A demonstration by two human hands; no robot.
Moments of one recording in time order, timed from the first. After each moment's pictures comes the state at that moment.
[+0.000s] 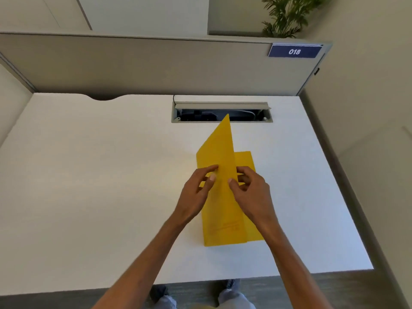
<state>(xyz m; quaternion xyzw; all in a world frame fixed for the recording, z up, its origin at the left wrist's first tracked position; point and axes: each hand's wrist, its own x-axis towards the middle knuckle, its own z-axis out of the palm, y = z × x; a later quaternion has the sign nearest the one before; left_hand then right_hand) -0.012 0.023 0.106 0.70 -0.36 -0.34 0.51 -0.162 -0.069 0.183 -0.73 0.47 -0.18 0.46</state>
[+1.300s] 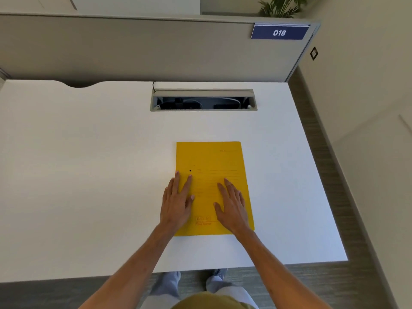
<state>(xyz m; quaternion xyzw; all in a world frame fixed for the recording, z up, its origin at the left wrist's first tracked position) -0.066 0.018 -0.007 0.86 -0.43 -0.22 0.15 -0.244 -0.106 0.010 -0.88 0.40 0.04 0.25</state>
